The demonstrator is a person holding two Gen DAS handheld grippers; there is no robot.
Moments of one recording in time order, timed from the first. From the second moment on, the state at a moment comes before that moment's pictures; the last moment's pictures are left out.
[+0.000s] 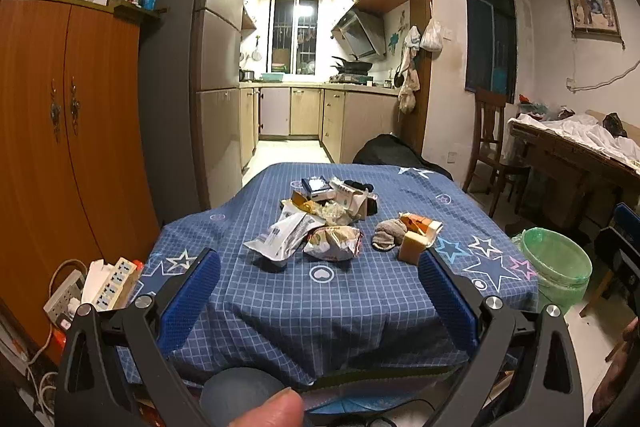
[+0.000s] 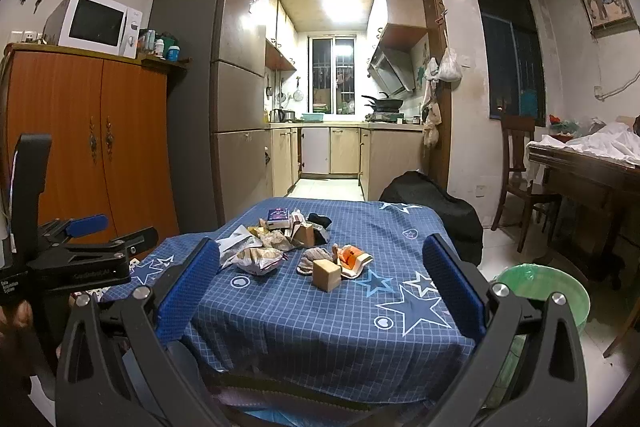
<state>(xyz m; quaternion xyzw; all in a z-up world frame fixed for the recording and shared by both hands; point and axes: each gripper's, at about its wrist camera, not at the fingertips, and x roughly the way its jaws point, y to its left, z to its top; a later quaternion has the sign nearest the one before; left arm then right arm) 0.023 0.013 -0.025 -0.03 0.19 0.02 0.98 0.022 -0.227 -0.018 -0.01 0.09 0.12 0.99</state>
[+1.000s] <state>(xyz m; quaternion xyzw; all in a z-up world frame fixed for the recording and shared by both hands) 0.029 0.016 -0.027 -0.02 0.20 0.03 0.98 0.040 -0.209 -0.008 -0.03 0.12 0.14 0.98</state>
